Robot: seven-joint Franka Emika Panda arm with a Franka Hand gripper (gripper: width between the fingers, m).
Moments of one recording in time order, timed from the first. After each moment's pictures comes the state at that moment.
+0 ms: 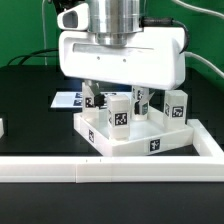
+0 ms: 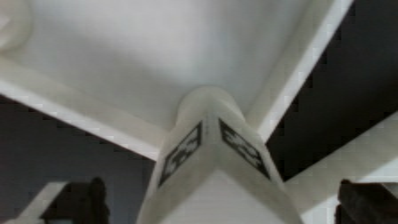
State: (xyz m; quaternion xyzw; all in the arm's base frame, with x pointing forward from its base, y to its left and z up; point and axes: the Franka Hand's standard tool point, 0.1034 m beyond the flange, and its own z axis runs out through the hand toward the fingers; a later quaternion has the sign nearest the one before) arm 0.585 0.007 0.078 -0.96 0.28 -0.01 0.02
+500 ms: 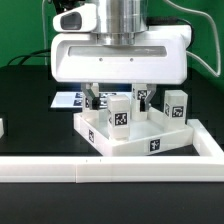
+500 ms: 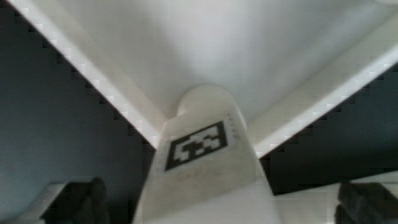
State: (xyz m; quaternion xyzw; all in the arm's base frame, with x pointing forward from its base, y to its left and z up) arm 0.584 0.006 0.077 -1.00 0.06 -0.02 0.02
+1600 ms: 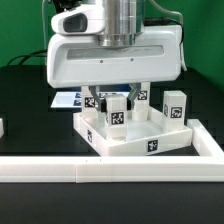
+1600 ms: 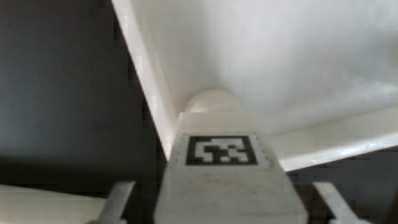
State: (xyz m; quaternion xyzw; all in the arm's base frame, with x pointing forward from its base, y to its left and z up) arm 0.583 0.002 0.076 -1.00 -0.06 -0.02 0.01
